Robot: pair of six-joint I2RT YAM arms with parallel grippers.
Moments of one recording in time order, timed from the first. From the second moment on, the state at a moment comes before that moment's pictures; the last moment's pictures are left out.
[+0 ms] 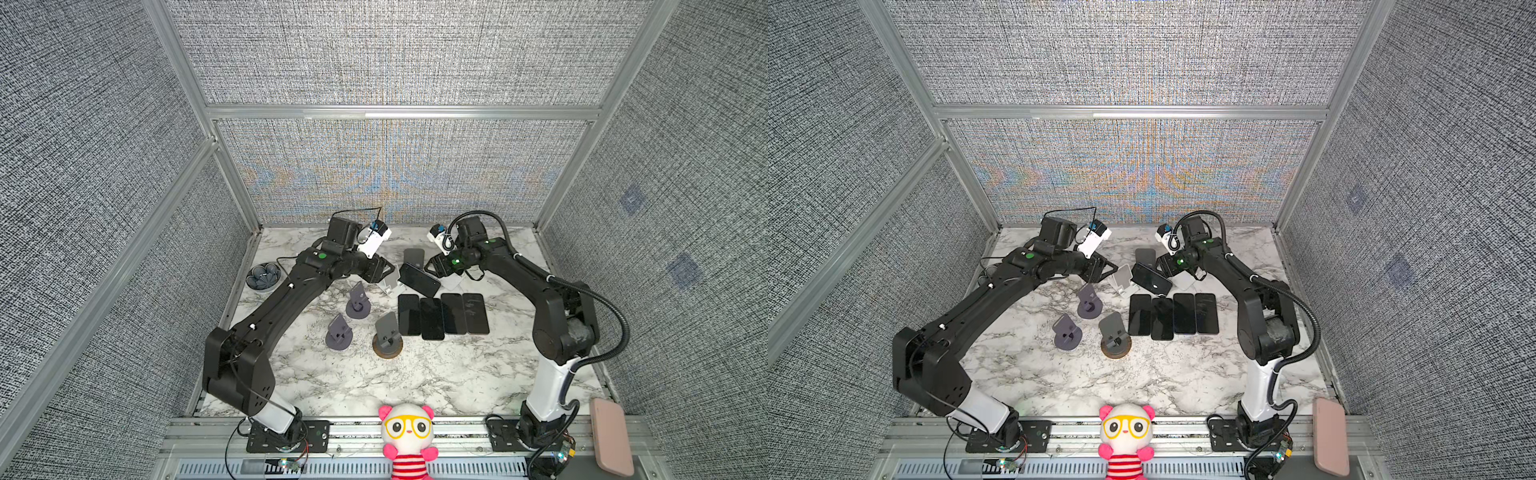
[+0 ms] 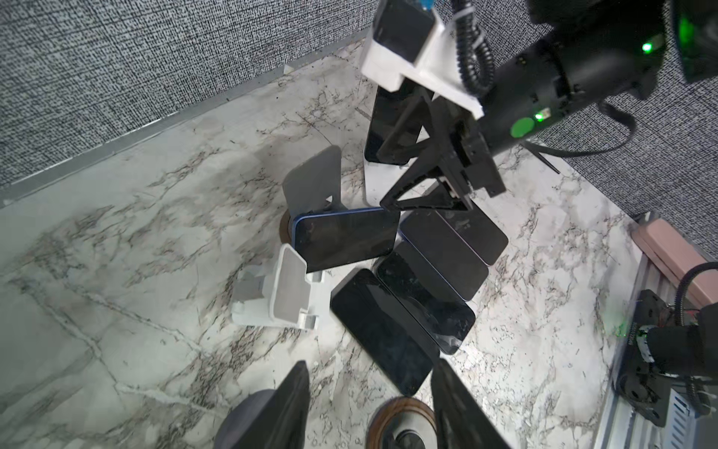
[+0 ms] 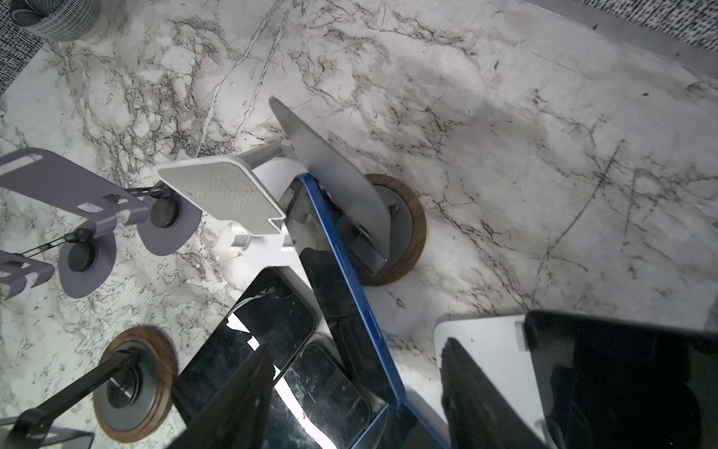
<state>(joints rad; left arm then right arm) -0.48 1.55 1.38 -0.57 0.46 0.08 0.31 1.94 1.56 -0.57 -0.40 -0.21</state>
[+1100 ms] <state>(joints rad) -0.47 1.48 1.29 -0.52 0.42 0.06 0.31 2.14 1.67 -0.67 -0.53 -0.20</state>
